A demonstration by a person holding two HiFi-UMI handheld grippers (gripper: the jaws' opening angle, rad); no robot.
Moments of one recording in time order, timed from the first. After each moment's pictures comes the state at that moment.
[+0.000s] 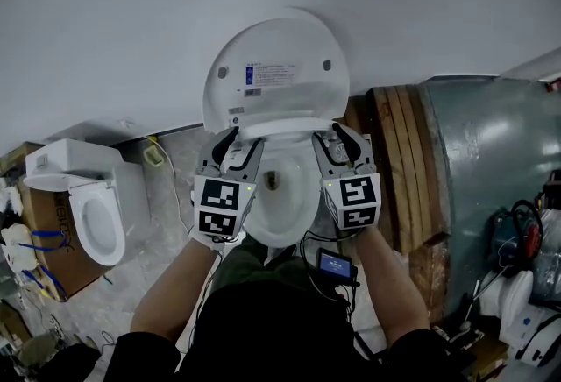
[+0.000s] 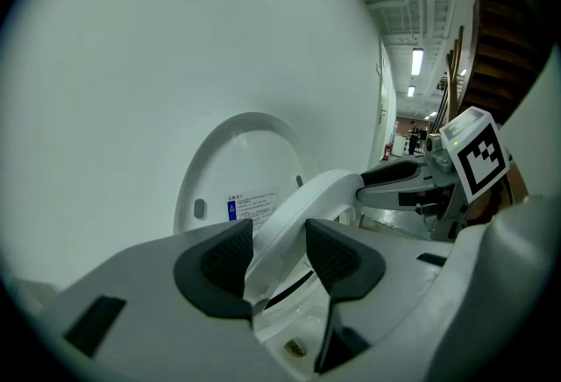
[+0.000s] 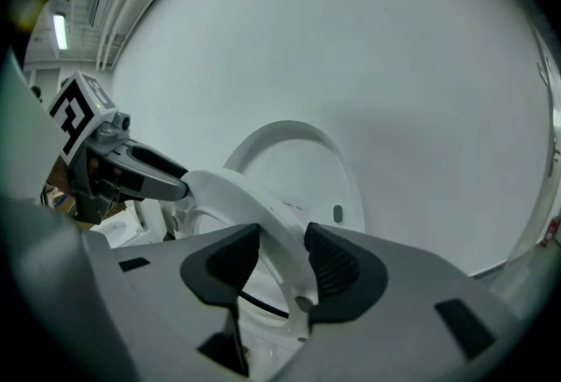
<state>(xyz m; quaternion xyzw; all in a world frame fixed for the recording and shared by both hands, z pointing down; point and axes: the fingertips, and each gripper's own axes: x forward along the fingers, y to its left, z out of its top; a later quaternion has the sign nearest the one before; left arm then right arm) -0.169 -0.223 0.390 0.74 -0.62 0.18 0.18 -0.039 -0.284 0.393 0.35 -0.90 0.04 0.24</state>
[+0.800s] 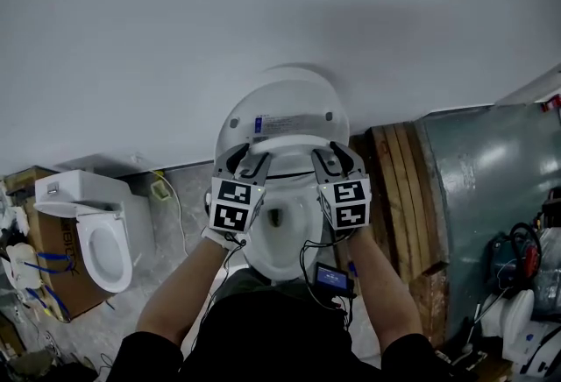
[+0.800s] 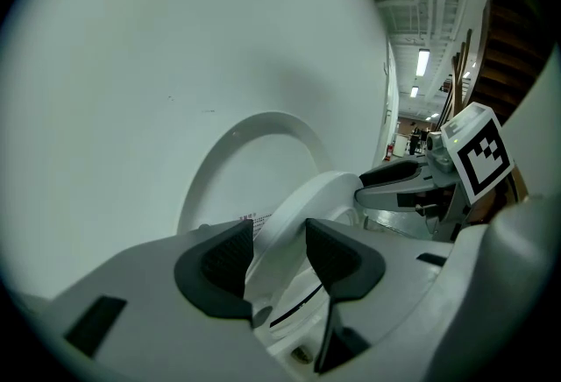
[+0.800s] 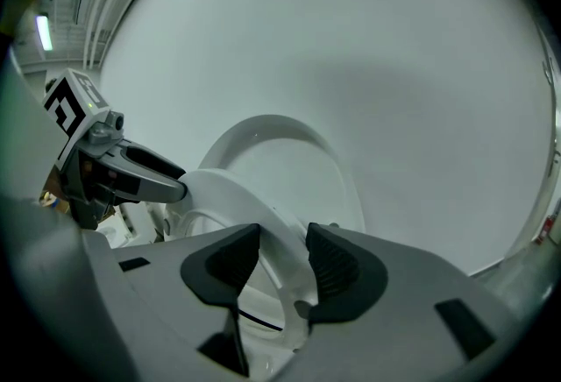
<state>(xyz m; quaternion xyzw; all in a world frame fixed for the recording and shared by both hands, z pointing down) -0.199 -0.288 0.381 0.74 -0.62 0.18 0.20 -0.072 -0.347 0.384 0.37 -0.89 0.05 0.26</state>
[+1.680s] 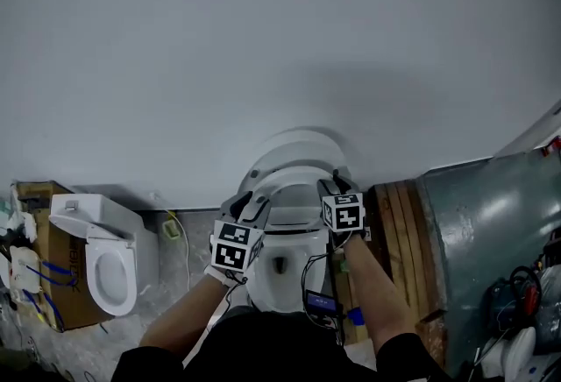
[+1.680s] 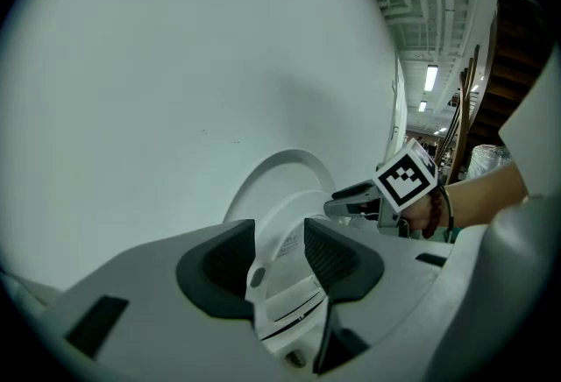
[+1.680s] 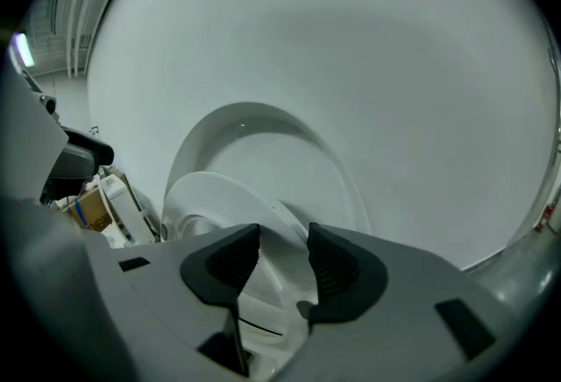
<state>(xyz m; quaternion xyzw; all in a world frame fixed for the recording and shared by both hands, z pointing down) -0.227 -0.252 0.321 0.72 -0.65 0.14 0.20 -0.098 -0.400 0.388 0.37 -0.88 0.10 0.29</state>
